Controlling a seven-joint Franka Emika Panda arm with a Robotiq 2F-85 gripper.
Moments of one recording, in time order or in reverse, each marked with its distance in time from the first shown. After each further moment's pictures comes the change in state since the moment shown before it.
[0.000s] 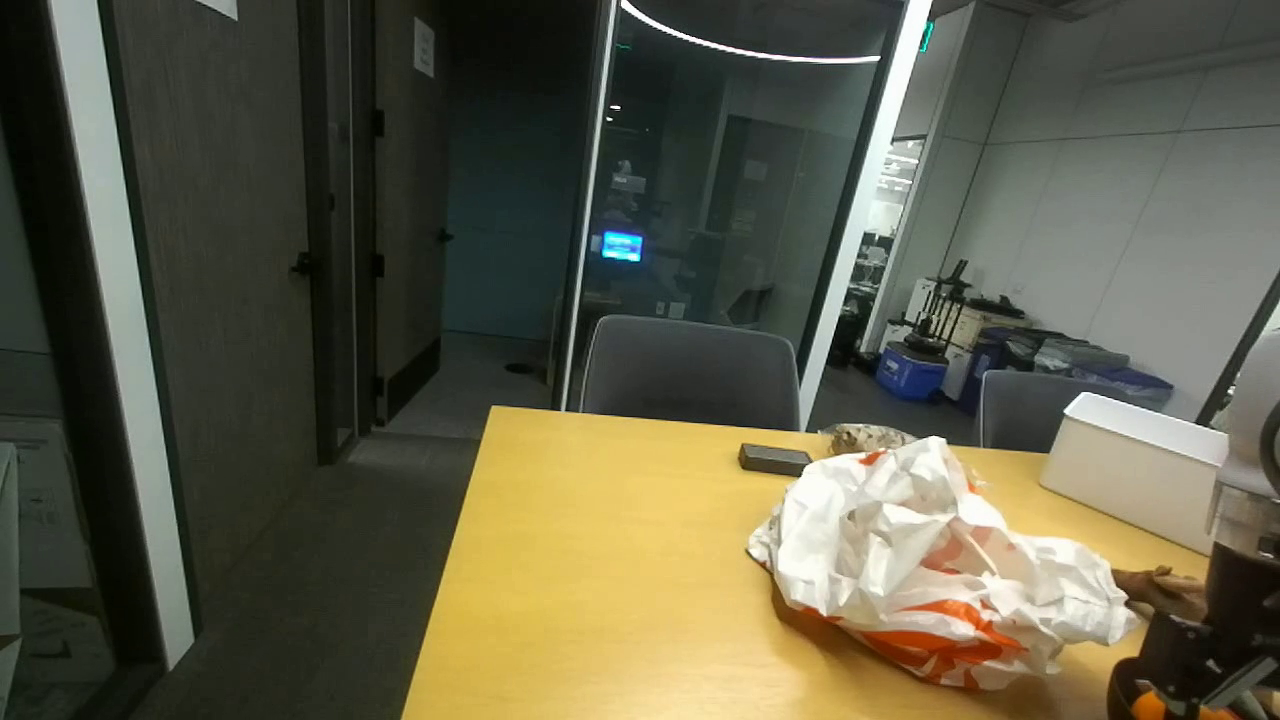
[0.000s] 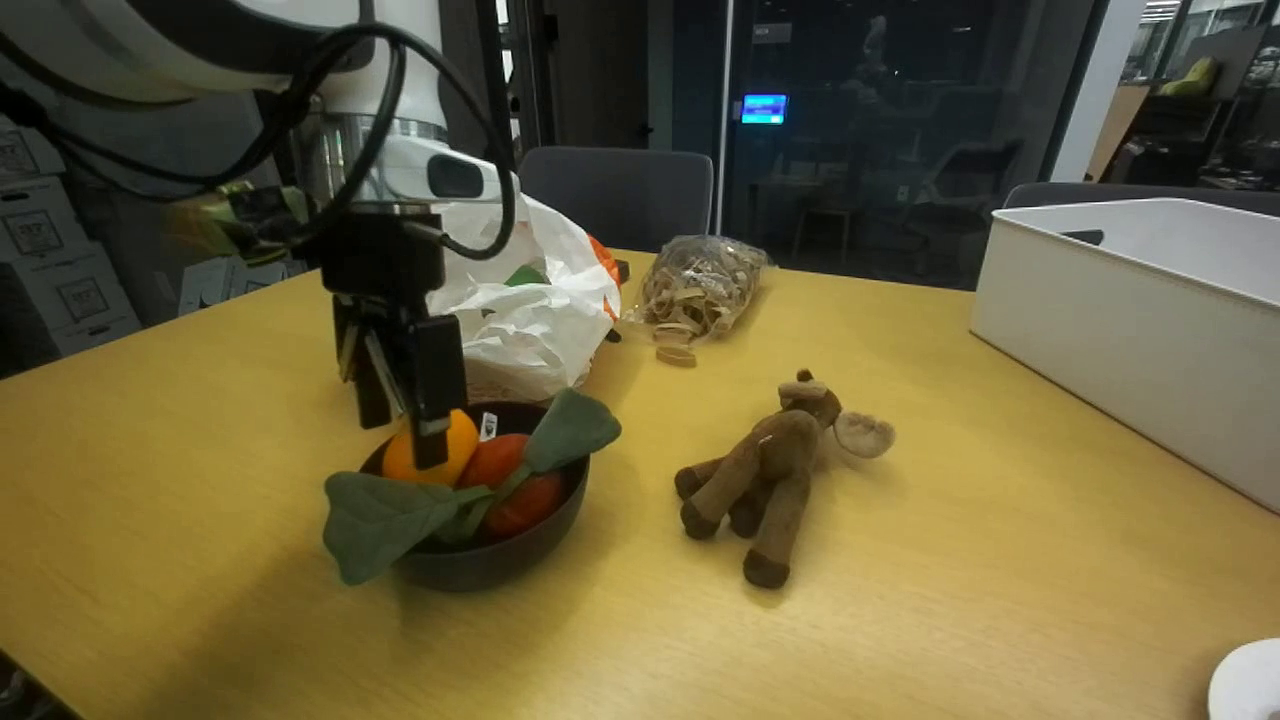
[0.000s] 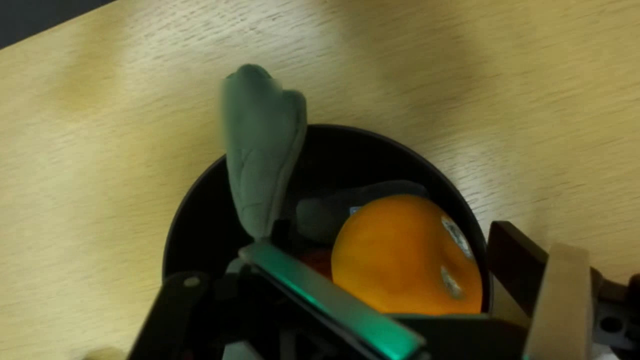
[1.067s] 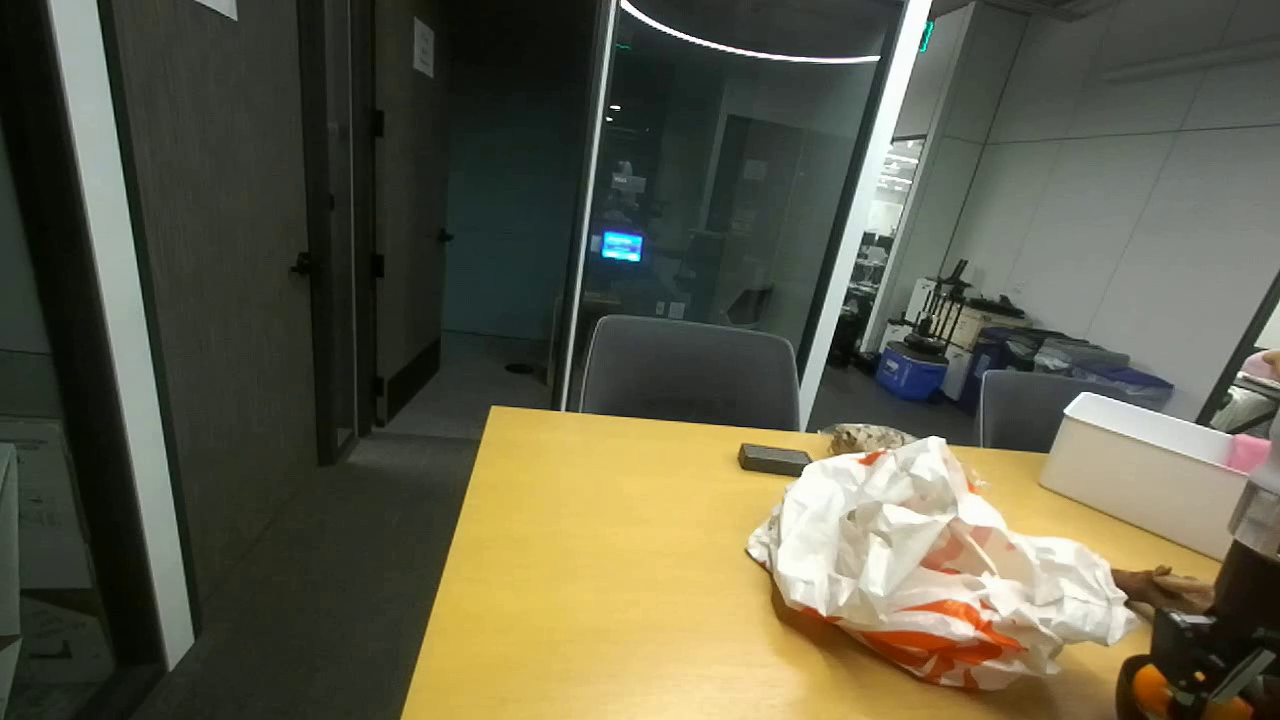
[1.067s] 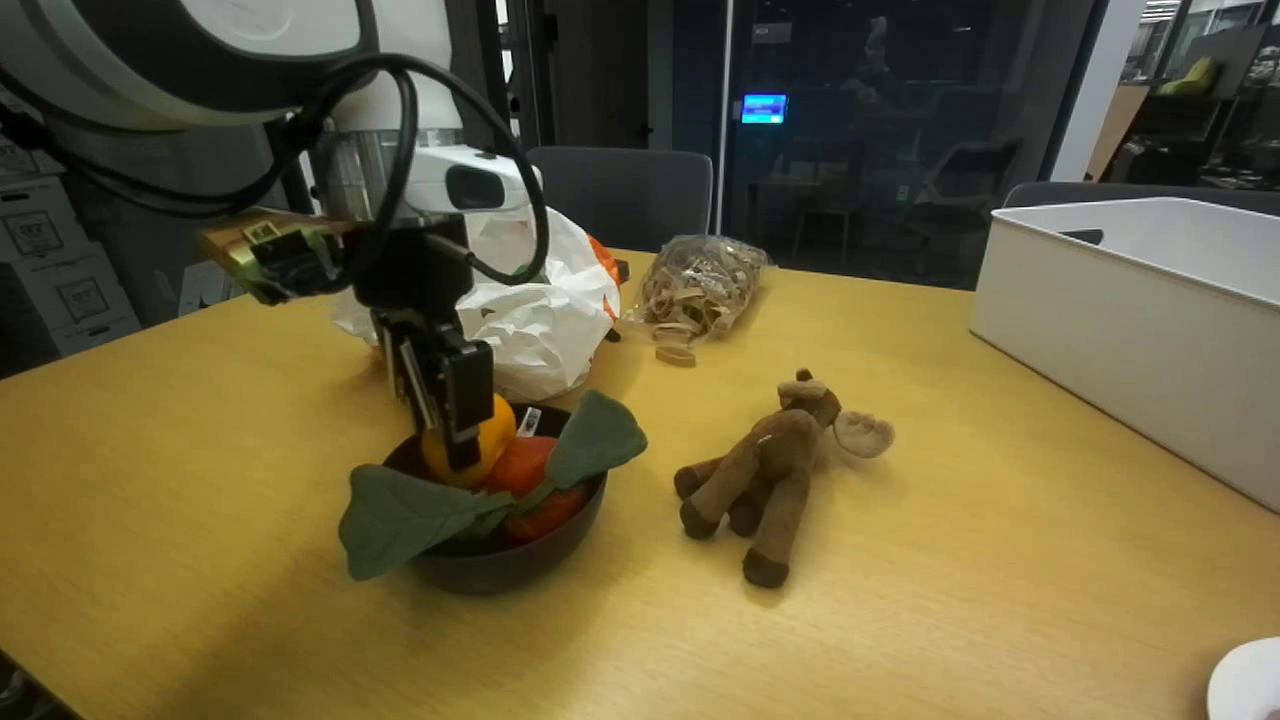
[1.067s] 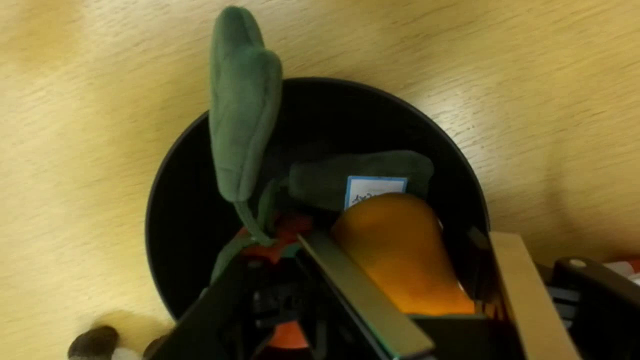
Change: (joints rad) arm -0.026 -0.023 -0.032 -0.054 0.000 0.180 -0.001
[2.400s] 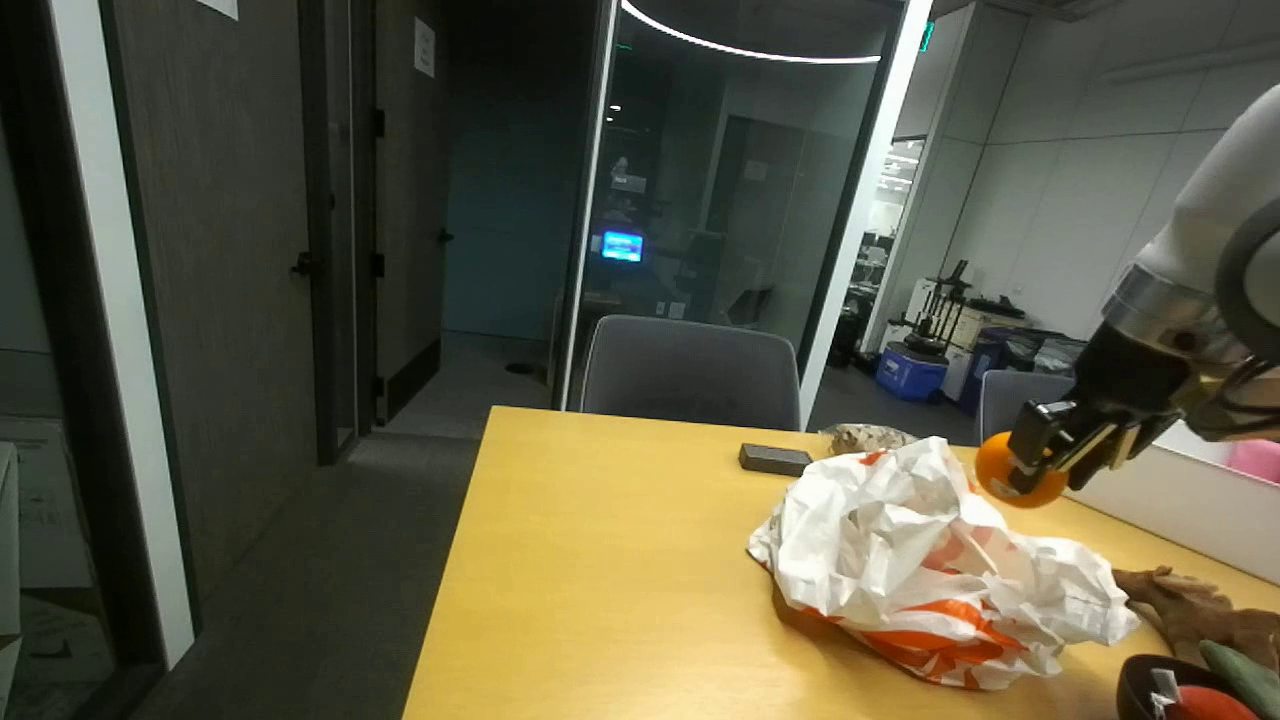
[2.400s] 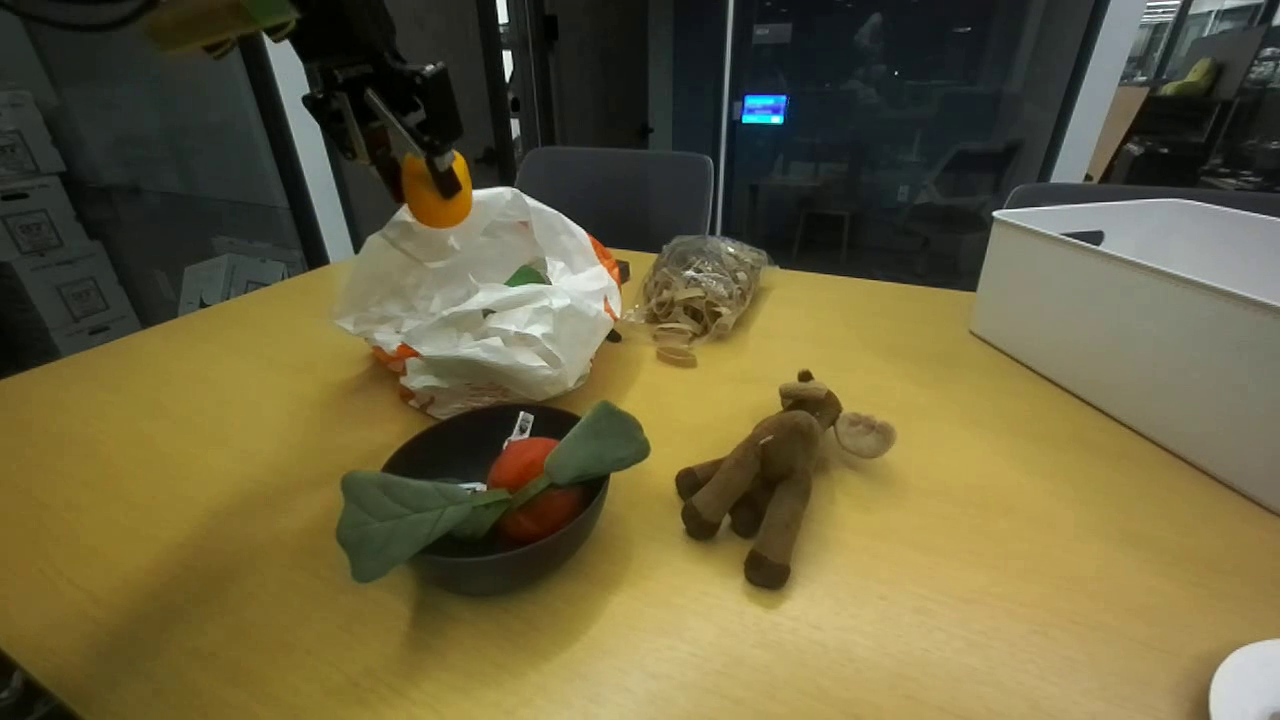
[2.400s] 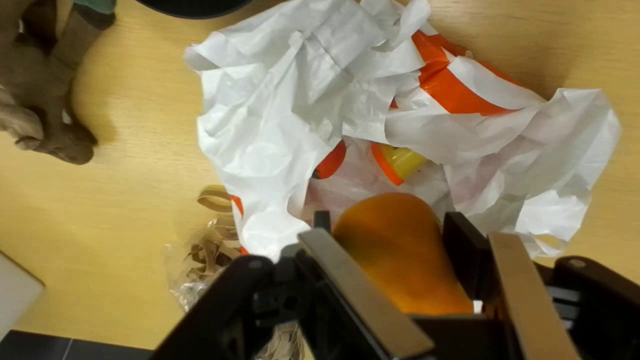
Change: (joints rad) arm 0.145 -0.035 0.160 0.283 -0.038 0.015 -0.118
